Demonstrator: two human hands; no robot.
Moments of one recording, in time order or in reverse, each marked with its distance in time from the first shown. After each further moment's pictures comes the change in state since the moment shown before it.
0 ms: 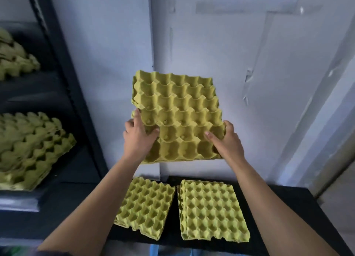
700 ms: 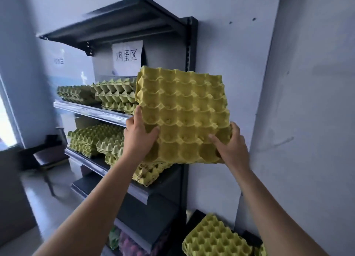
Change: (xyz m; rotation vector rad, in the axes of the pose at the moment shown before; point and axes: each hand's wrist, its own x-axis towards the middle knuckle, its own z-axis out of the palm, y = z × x) left_hand -0.075 -0.042 -0.283 0.114 0.574 -0.065; right_hand -0.104 -0.251 0.091 0.289 -0.164 -0.489
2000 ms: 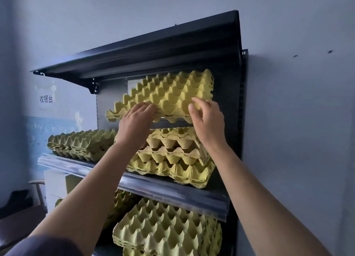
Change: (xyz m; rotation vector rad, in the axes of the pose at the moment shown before) left_hand 0.370 -0.142 -0.102 0.445 0.215 0.694; right_hand 0.202 -0.264 0.291 -0.025 0.307 -0.526
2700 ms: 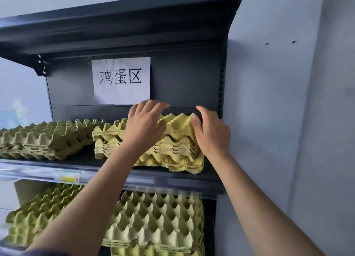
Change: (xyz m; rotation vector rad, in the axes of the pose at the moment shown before) left_hand -0.012 -0.001 0.042 -0.292 -0.050 0.192; right_hand -0.047 0.027 0.016 -0.577 0.021 0.090
